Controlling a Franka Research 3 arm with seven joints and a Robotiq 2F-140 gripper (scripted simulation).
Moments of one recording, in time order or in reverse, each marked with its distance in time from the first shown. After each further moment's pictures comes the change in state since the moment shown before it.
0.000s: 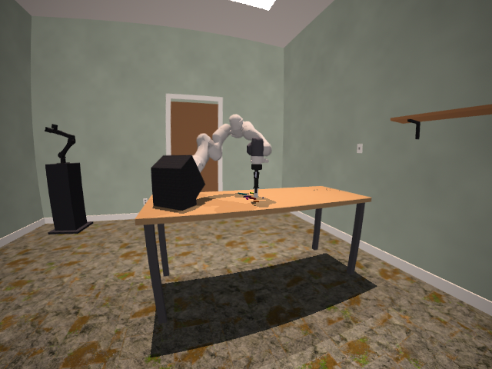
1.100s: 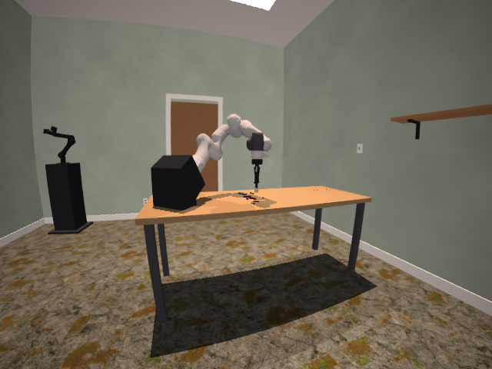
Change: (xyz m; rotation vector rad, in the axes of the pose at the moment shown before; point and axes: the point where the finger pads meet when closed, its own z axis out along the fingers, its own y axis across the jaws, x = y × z) arm 0.003 0.001 -0.036 -0.007 0.006 -0.008
